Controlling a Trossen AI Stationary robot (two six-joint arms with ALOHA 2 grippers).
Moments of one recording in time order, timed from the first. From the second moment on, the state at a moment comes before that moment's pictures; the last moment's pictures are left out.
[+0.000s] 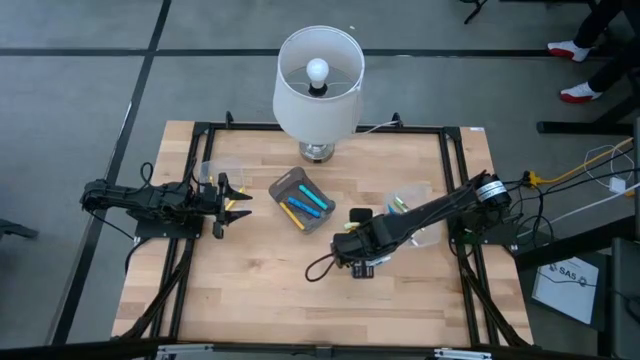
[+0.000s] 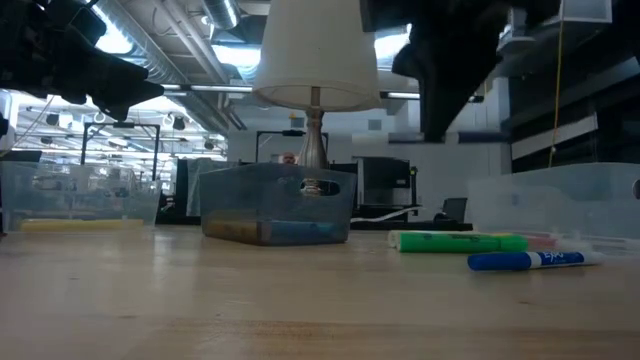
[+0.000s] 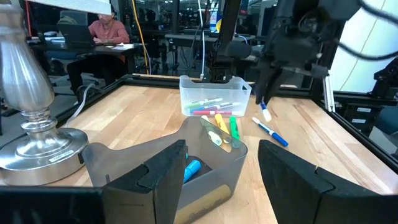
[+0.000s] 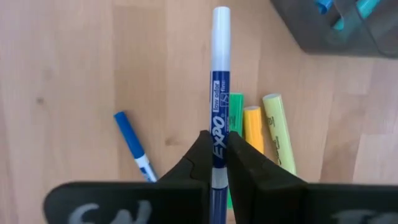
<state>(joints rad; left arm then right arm) -0.13 0.00 0.06 -0.11 -0.22 -0.08 0.33 1.83 1.52 -1.05 0.25 0.27</state>
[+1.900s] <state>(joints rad) -0.13 0.00 0.06 -0.11 -0.22 -0.08 0.43 1.82 1.64 -1.36 0.55 0.94</state>
